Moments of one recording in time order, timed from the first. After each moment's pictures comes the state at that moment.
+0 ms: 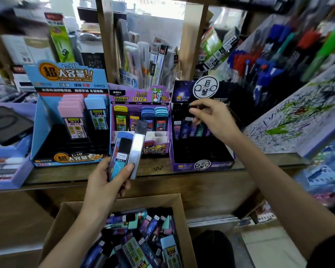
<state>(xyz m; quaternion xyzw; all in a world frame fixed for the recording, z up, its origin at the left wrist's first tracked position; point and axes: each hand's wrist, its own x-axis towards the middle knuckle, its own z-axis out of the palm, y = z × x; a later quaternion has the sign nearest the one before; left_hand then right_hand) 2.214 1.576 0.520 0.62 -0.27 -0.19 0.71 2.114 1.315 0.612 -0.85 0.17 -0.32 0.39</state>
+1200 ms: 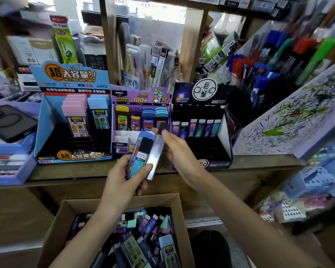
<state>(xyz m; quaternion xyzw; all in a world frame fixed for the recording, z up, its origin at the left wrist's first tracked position) 2.189 1.562 0.534 0.61 -0.30 -0.23 0.69 2.121 1.427 0.573 -0.69 0.21 -0.20 0.66</state>
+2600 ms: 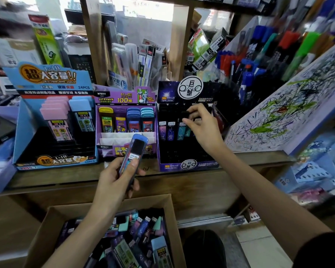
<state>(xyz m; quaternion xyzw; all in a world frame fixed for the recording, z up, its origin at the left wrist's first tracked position) 2.180 1.546 0.537 0.62 -0.28 -0.25 0.69 2.100 1.308 0.580 -0.82 0.25 -0.36 0.36</state>
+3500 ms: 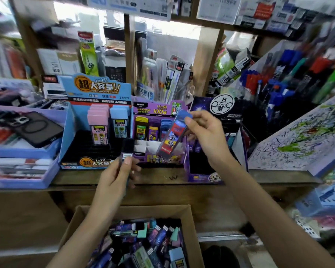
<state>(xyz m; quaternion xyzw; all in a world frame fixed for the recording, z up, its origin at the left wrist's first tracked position) 2.227 1.591 0.544 0.64 -0.26 -0.16 0.71 2.141 1.401 0.623 -0.73 0.17 -0.37 0.55</state>
